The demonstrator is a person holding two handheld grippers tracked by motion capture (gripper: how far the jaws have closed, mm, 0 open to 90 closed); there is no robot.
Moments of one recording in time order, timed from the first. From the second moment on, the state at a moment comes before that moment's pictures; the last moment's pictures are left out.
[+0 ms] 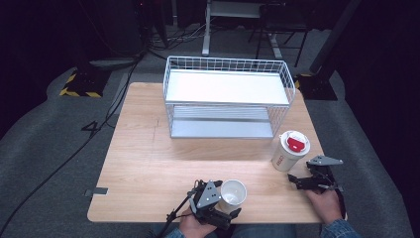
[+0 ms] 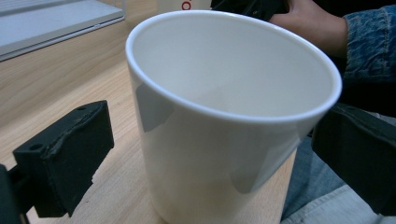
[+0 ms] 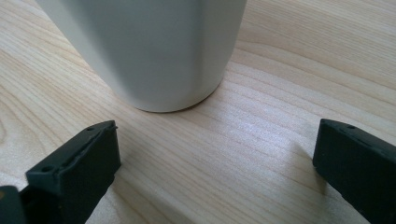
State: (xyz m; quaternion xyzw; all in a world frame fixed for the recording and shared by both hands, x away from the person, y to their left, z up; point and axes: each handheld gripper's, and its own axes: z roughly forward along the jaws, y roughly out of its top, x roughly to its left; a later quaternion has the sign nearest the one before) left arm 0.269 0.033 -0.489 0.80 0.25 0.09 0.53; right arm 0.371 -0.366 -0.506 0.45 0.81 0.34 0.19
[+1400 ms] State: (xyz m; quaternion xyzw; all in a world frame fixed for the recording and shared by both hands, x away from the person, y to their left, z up) left arm 0.270 0.020 -0.480 0.82 0.23 0.11 0.51; right arm 0.371 -0.366 -0.506 0.45 0.81 0.34 0.19
